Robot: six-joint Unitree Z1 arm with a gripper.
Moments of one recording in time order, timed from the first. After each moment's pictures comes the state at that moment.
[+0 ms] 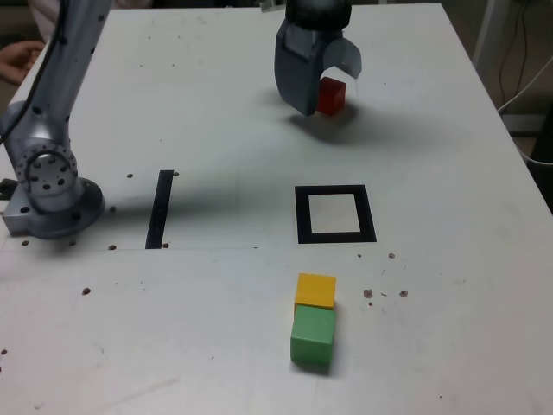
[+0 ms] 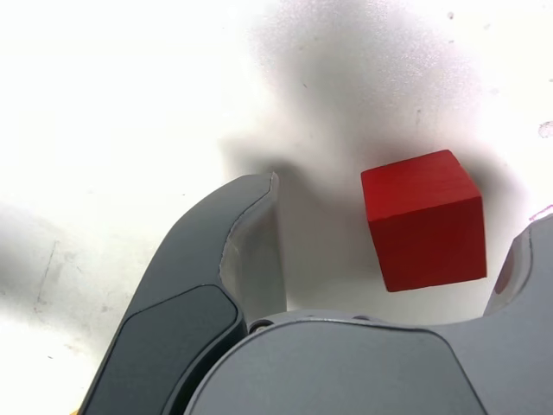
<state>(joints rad) 0.52 2.18 -1.72 1.22 0.02 -0.14</state>
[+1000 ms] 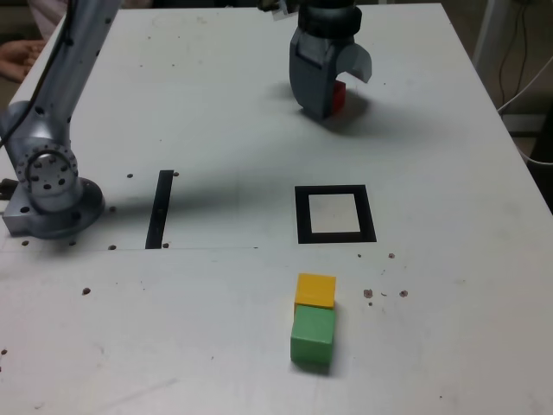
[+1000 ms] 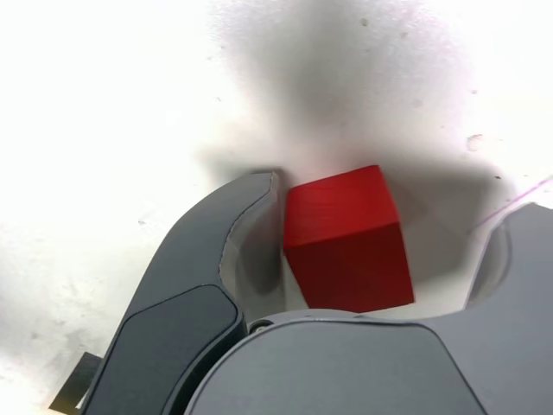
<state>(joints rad) 0.53 2.22 -1.74 1.13 0.01 -0.14</state>
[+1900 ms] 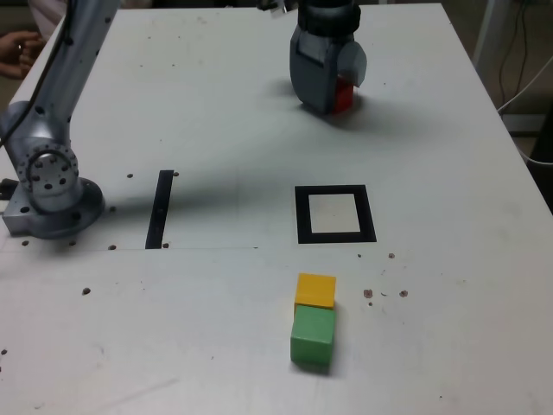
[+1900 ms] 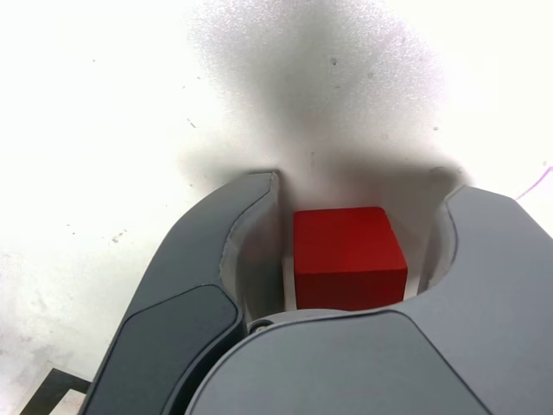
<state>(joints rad) 0.55 2.22 -1.73 1.09 0.03 -0.18</state>
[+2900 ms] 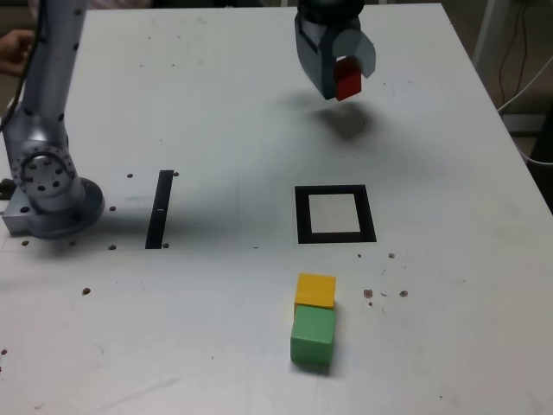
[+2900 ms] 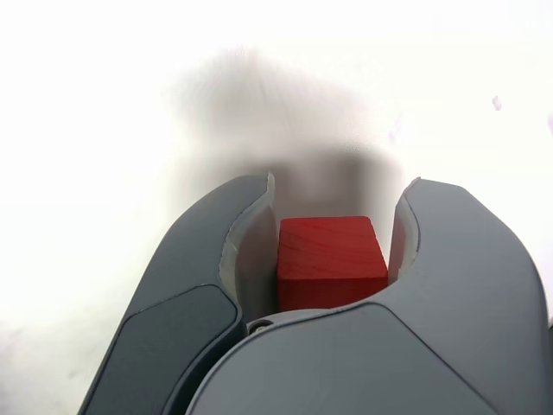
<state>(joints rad) 0.42 2.00 -1.54 0.93 0.14 0.04</state>
